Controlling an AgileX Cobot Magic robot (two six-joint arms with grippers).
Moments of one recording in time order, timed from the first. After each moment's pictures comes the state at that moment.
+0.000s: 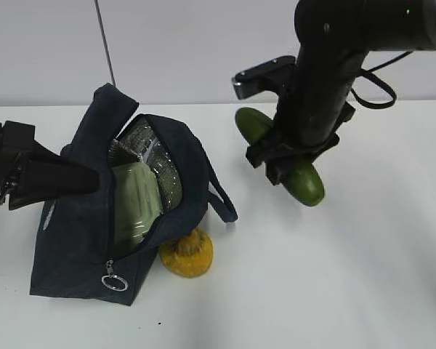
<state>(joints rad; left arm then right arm) -0.05 1.33 -0.65 -1.33 0.90 0.98 0.45 1.91 -1.51 -0.07 1.00 -0.03</state>
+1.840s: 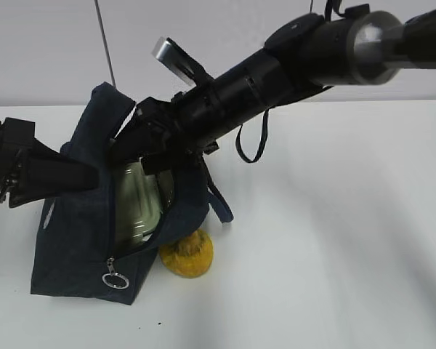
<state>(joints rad) -0.05 1.33 -0.65 -1.35 0.89 0.98 0.44 2.13 -1.66 1.17 1.04 -0.76</state>
